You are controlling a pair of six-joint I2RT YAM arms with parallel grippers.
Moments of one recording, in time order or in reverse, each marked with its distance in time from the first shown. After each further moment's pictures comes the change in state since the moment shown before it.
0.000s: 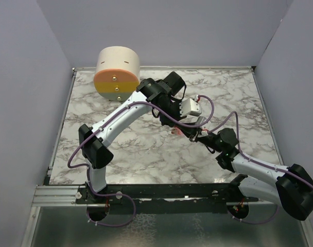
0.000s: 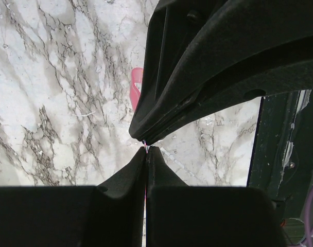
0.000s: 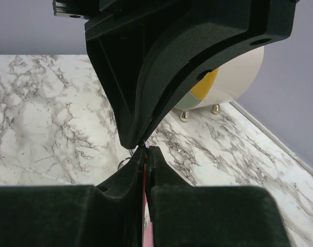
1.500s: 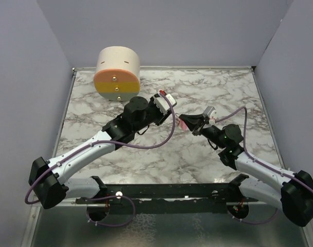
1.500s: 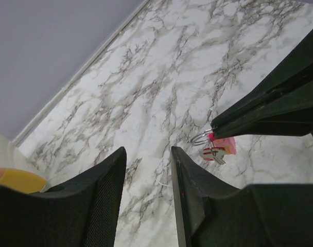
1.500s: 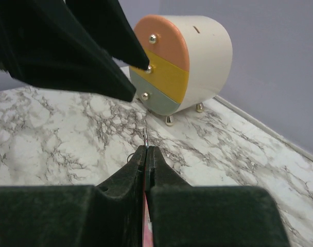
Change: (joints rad) left arm -0.004 -0.649 -0.937 1.225 -0.371 -0.376; right arm -0.053 -0.053 0.060 -0.085 0.079 0.131
